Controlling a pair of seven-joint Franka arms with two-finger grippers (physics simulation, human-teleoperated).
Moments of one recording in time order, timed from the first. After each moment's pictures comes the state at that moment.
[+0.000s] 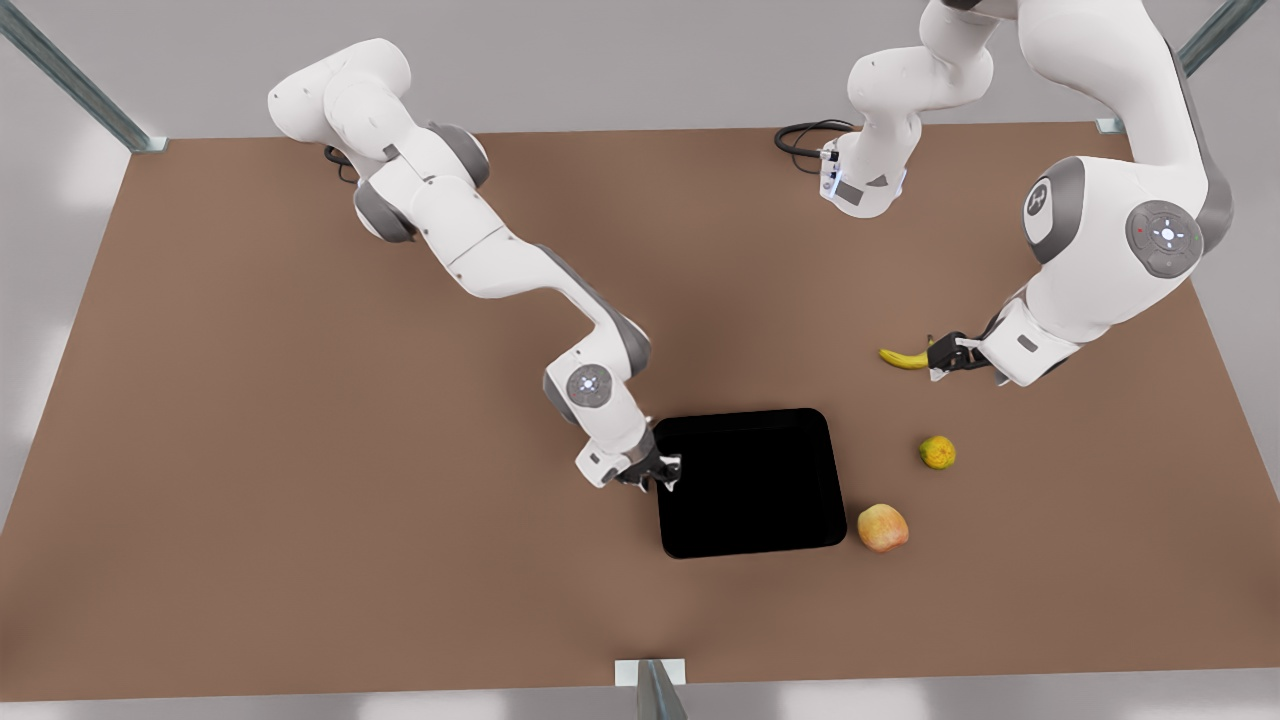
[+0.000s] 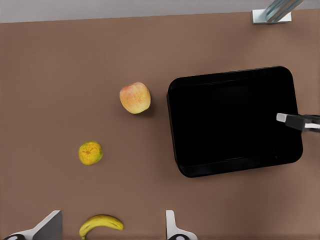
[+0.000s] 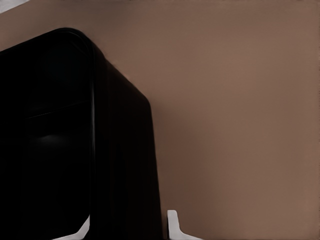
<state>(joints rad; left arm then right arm) 0.10 0.15 -0.24 -1.56 -0.02 1.73 -0.06 0.61 1.13 0.10 -0.99 0.00 2.53 0.73</state>
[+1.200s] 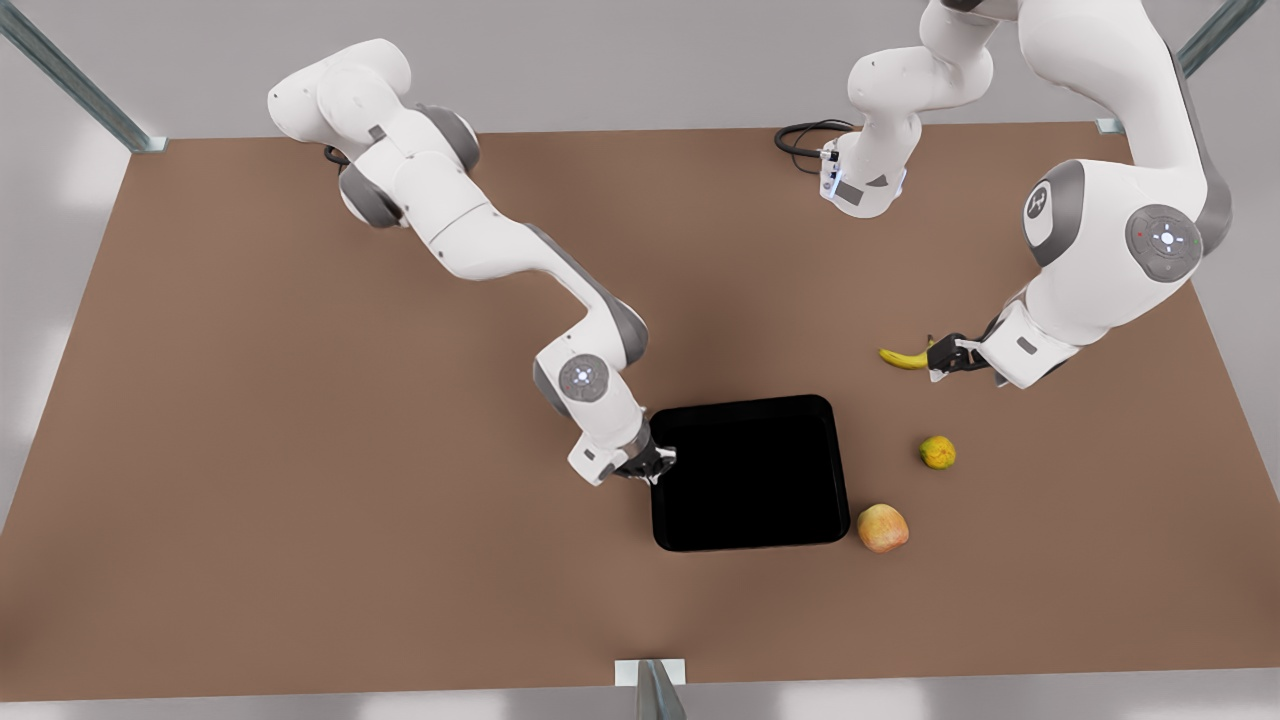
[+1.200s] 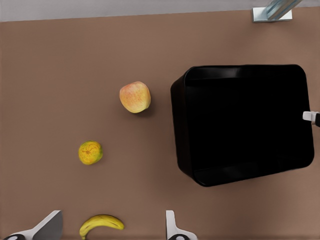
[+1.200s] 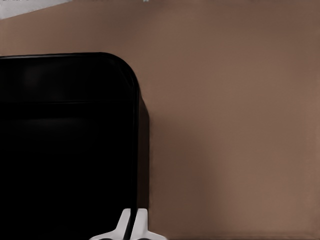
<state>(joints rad) 0.10 0.15 -0.24 -1.56 -0.02 1.73 -0.05 0.60 1.01 0.11 -1.00 0.01 2.36 0.65</state>
